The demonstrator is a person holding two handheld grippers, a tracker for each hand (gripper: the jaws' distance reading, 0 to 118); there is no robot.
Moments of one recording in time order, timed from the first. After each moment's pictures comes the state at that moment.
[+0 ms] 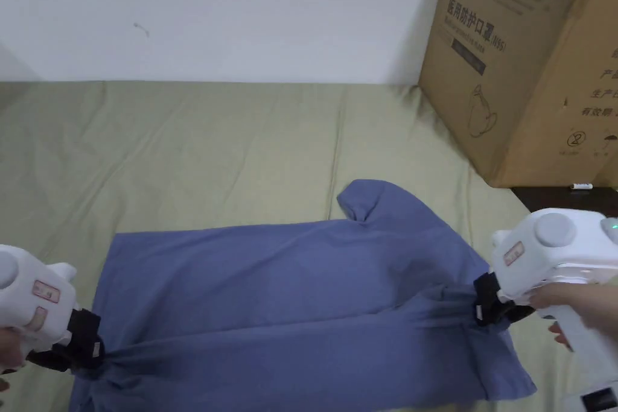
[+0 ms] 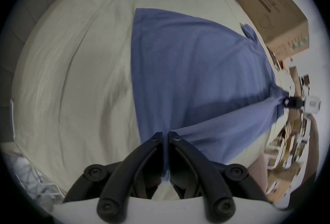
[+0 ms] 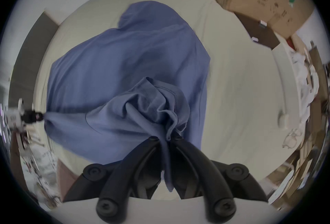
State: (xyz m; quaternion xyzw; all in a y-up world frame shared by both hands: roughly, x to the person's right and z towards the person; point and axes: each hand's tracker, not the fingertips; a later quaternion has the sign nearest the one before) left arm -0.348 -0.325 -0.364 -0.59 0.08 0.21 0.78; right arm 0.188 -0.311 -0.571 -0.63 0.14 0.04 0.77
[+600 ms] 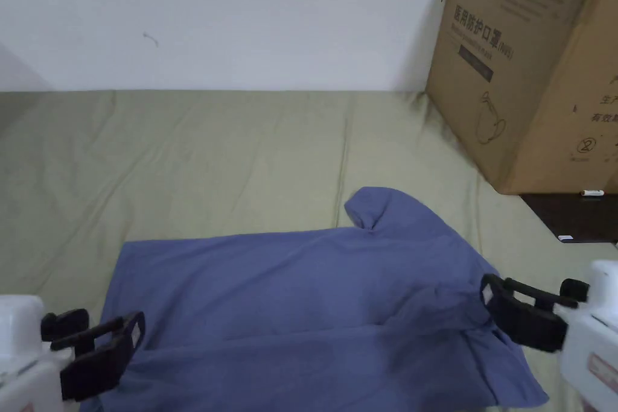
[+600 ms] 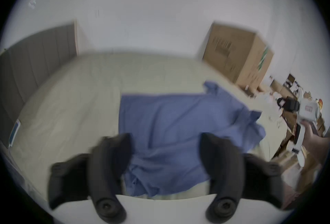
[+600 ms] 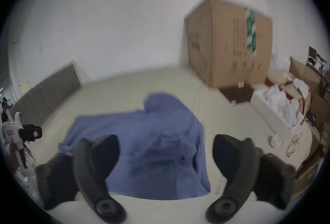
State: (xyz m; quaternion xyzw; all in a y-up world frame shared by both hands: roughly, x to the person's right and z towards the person) left arm -0.241 -0.262 -0.204 -0.17 0.06 0.08 0.98; right arm 0.228 -0.264 -0.378 -0.16 0.19 -0.05 0.97
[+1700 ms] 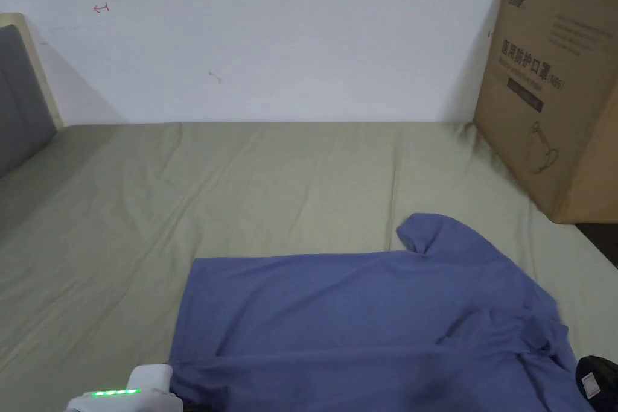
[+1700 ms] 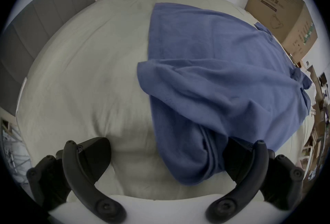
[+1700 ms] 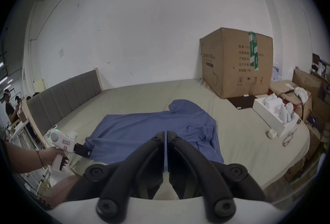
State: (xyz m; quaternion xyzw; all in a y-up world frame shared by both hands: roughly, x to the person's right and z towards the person) left arm -0.288 -0.390 -0.276 -0.50 0.18 0.12 0.84; right arm 0.221 -0.246 -0.287 -0.19 0.22 -0.04 0.95
